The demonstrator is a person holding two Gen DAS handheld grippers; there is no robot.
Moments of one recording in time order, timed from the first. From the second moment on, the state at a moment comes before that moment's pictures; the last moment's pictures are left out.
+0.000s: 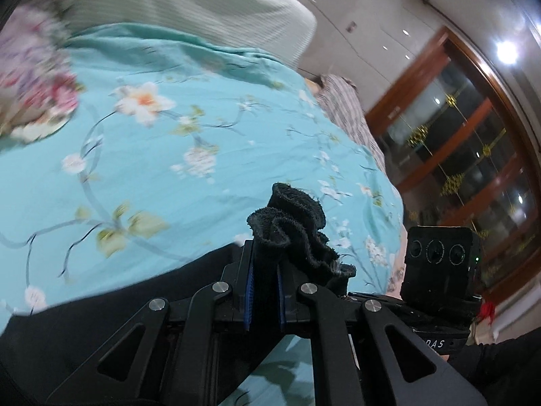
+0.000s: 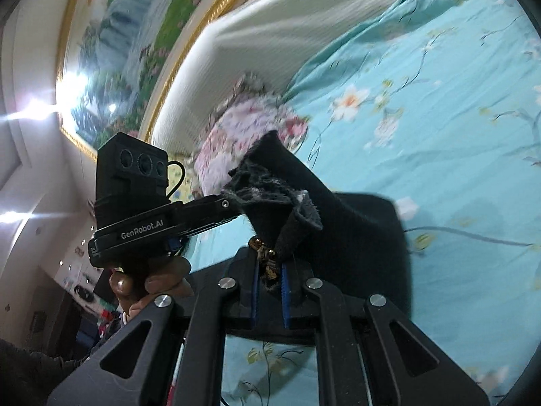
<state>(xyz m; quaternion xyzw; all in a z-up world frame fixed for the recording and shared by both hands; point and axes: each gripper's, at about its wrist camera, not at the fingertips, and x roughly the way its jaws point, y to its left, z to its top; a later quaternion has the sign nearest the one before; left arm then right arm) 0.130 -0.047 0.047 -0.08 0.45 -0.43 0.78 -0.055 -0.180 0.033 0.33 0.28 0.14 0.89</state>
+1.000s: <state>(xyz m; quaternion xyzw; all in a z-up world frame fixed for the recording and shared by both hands) 0.112 0.052 -0.035 -0.18 0.51 -0.29 0.79 -0.018 -0.117 -0.022 0.25 0.41 0.18 0.86</state>
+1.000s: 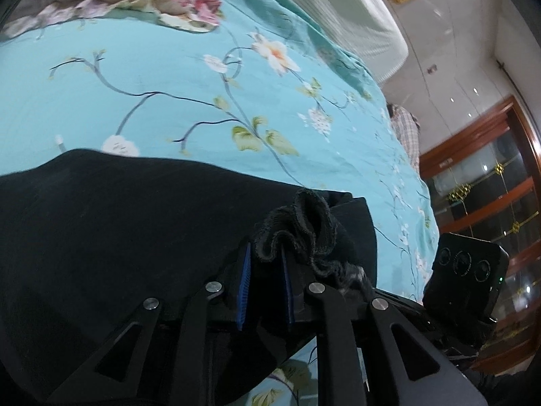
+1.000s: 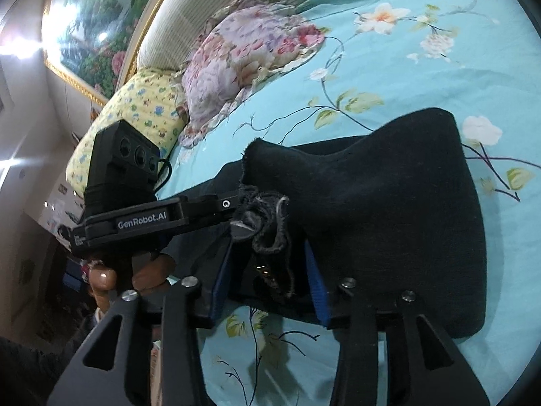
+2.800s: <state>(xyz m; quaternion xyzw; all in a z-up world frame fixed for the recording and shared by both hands) -0.061 0.321 -0.024 -0.39 0.38 0.11 0.83 0.071 0.037 0.016 0.11 0.44 0.34 0.83</state>
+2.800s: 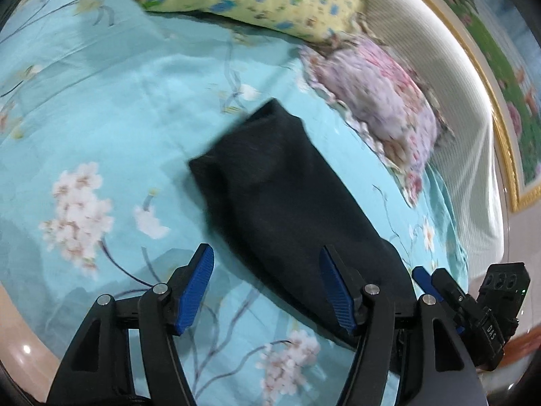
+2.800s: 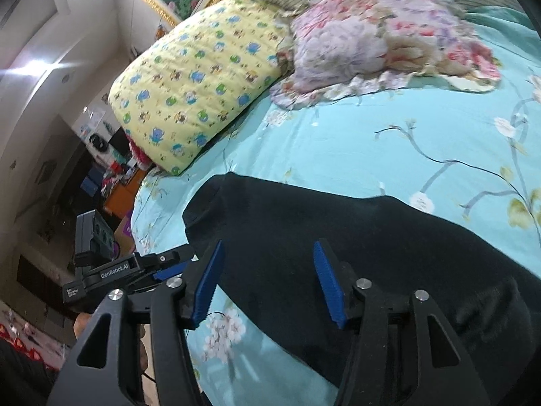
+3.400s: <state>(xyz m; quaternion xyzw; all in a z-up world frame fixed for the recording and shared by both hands) -0.039 0.350 -0.047 -0.42 0.40 0.12 0.81 0.143 0.134 0.007 0.01 0.46 0.41 0.78</state>
